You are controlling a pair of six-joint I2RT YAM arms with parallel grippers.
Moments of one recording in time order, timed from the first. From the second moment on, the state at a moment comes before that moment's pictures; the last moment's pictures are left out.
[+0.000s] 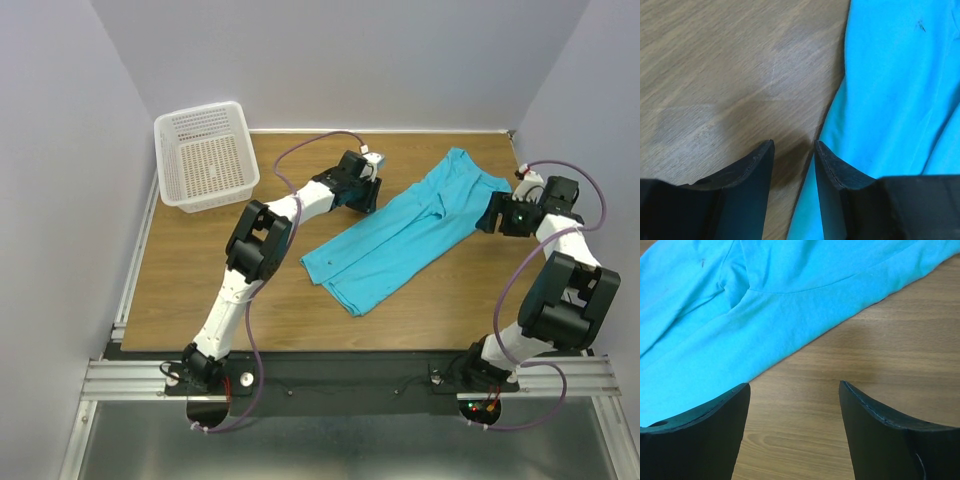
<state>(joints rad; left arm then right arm) -0.66 2.41 1.95 -0.28 0.19 -0.19 -0.46 1.54 1.03 -0.41 -0.54 -0.22</state>
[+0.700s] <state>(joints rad) -0.66 2.41 1.95 -0.29 0.32 -0.19 -0.46 1.50 1.00 -0.41 -0.54 -0.19</state>
